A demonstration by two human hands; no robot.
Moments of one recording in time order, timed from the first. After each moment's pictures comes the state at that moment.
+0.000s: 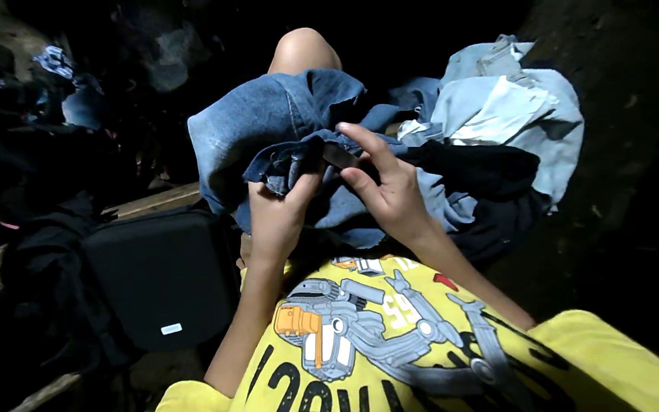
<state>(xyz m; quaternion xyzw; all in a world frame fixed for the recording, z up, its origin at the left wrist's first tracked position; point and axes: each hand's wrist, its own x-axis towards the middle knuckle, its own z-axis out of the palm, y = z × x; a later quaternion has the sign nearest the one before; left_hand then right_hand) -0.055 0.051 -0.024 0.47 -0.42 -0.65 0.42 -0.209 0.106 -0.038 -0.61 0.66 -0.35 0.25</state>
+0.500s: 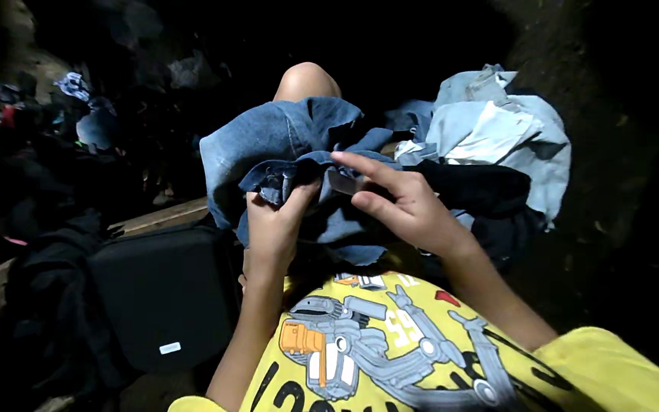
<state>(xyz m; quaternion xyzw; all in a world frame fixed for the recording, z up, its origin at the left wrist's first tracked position) -0.061 0.045 -0.012 0.51 -0.37 -0.65 0.43 -0.235 0.100 -0.015 -0.62 0.59 -0.34 0.39</state>
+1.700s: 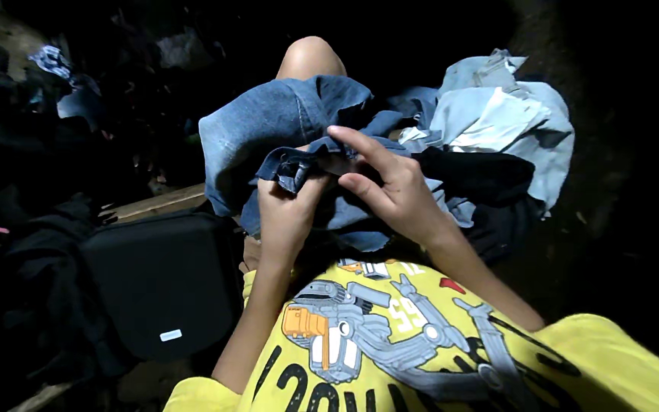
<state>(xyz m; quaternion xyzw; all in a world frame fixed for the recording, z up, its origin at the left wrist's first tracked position) -0.055 0.051 -0.029 0.43 -0.41 -0.66 0.46 -0.211 0.092 -0.024 -0.66 0.63 -0.32 0.28</state>
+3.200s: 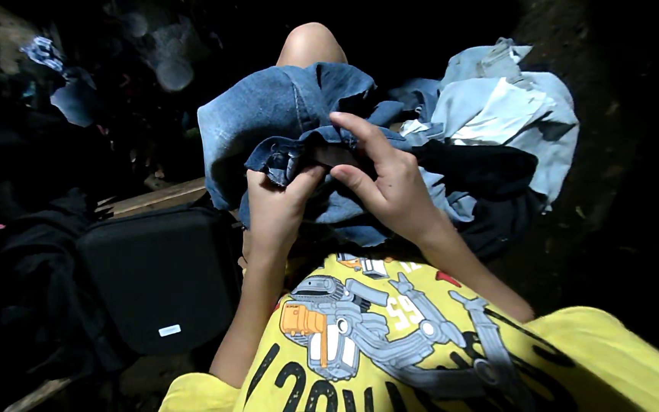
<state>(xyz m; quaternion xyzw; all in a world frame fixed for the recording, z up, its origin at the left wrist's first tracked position) -0.054 0.044 -0.026 0.45 -0.36 -0.68 0.46 -0.201 0.090 -0.019 -0.64 0.65 -0.31 0.26</state>
